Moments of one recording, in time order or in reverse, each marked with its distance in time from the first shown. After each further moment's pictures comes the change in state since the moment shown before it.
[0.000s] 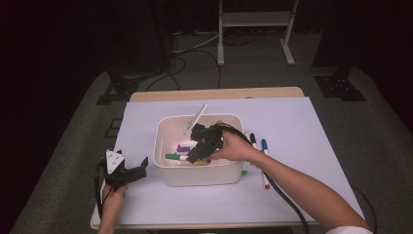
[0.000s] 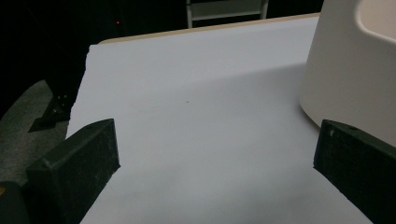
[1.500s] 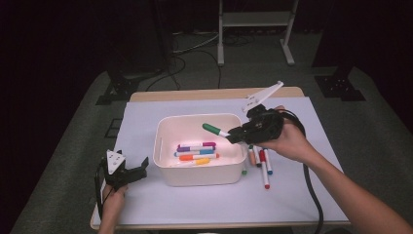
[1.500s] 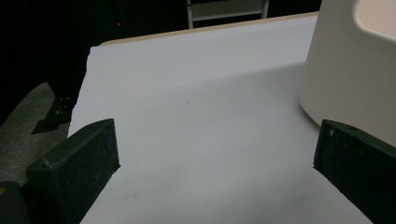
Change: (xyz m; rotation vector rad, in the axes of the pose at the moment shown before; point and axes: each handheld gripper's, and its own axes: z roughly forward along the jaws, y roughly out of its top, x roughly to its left) left arm -0.001 0.000 0.000 -0.001 0.004 0.011; right arm 0.031 -0.060 -0.140 -0.245 -0.182 0.101
